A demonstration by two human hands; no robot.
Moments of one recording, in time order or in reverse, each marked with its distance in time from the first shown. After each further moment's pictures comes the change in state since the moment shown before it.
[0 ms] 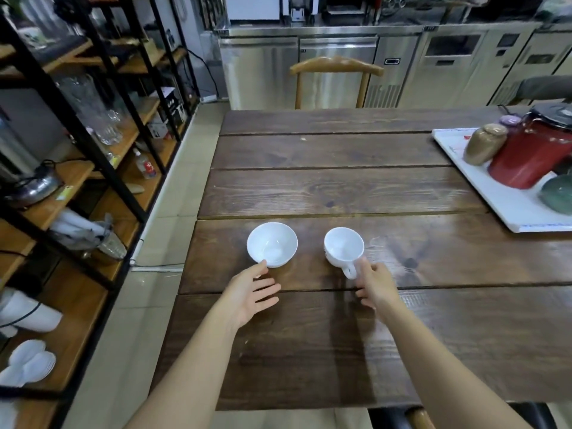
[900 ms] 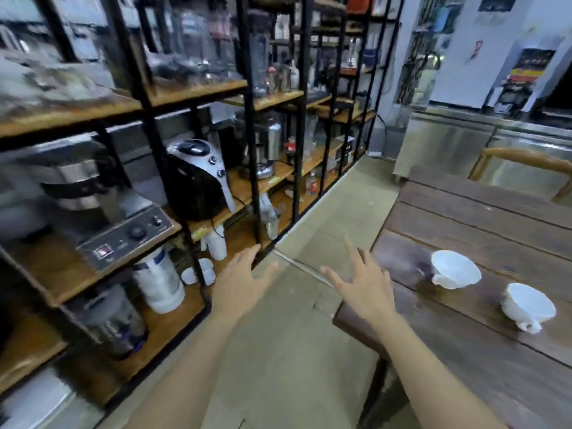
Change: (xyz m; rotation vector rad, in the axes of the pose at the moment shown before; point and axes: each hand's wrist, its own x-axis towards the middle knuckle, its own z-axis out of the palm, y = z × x) left_hand -0.268 -0.094 -0.273 0.749 0.942 0.654; right_hand -0.310 -0.020 0.200 -0.871 -0.322 -1.089
